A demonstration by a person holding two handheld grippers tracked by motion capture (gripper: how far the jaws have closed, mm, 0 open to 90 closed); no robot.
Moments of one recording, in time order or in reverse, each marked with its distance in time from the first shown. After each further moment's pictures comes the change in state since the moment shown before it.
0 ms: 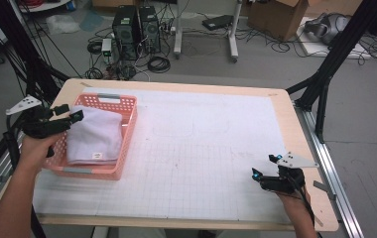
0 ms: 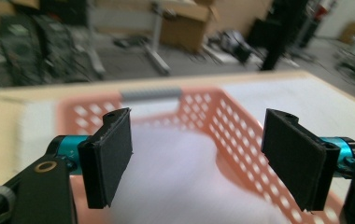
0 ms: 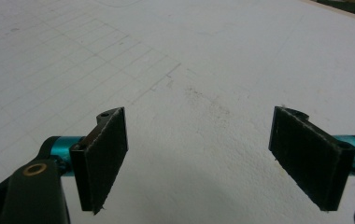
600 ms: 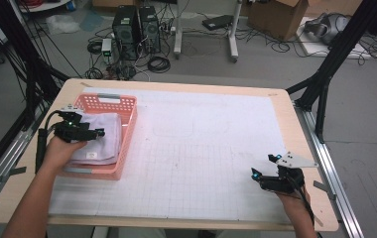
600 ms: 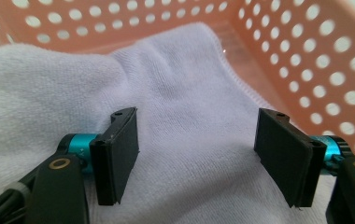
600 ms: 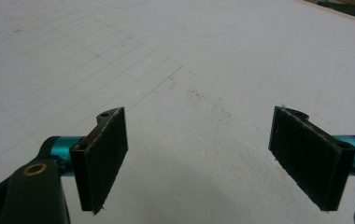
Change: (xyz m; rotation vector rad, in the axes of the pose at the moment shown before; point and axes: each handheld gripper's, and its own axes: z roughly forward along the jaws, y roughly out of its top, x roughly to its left) left arm -0.024 -0.036 0.064 0.495 0.106 0.048; right arm 0.001 0.001 0.000 -0.004 0.004 -0.006
